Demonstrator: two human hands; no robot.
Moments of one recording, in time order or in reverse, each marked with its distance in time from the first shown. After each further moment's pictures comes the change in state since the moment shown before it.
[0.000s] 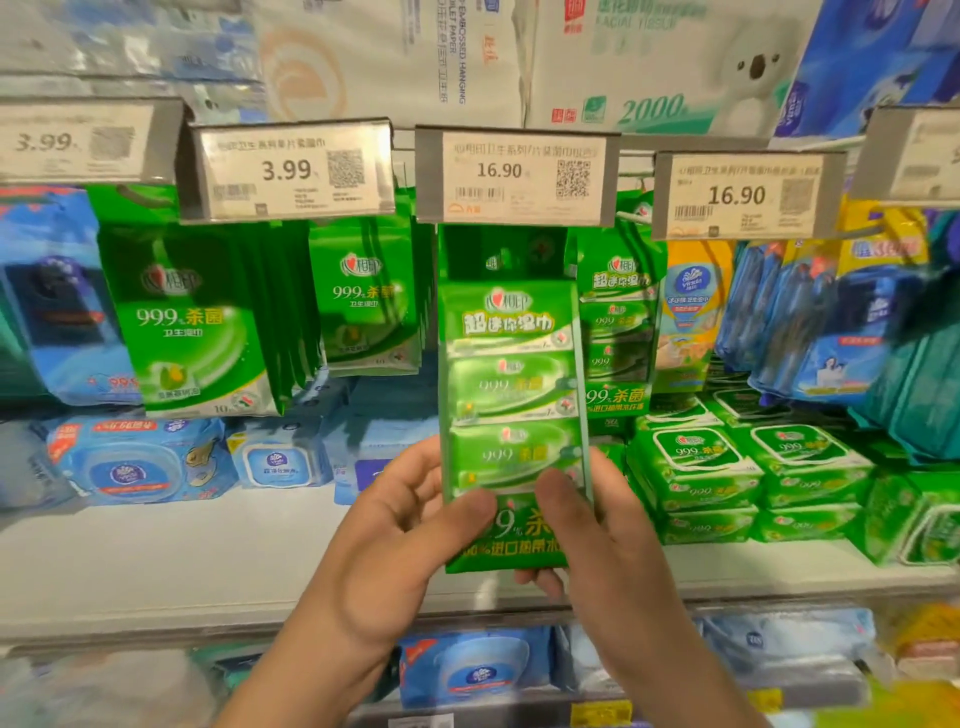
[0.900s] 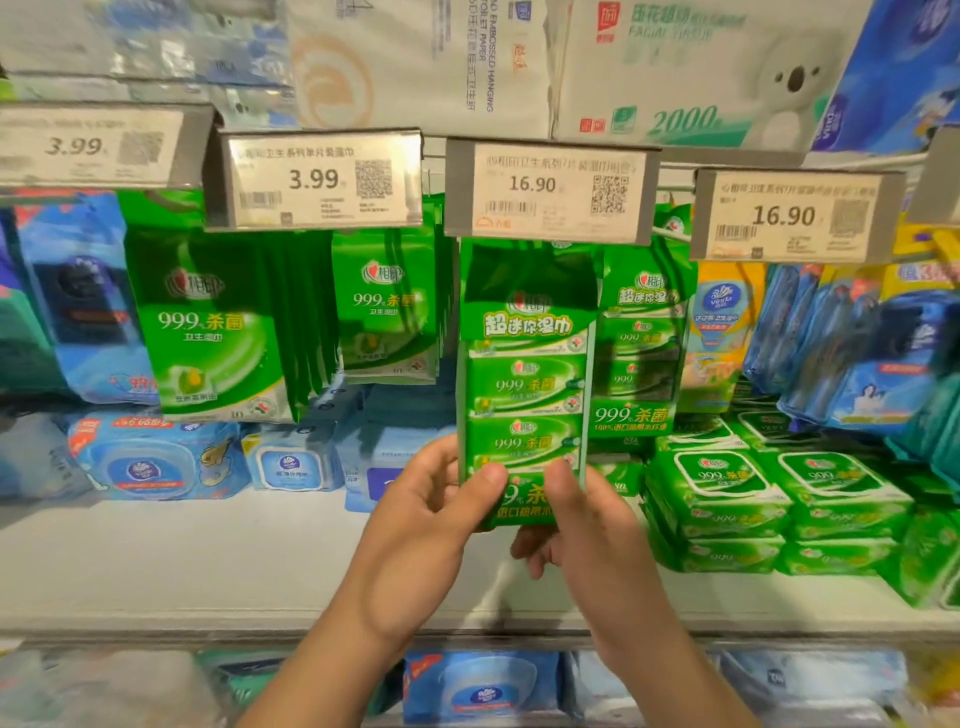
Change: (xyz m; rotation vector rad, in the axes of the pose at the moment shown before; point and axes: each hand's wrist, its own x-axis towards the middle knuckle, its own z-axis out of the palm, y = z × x) left_hand 0.029 -0.014 -0.004 0.199 0.114 0.027; right_hand 0.035 0.032 -0.002 -0.036 0.108 0.094
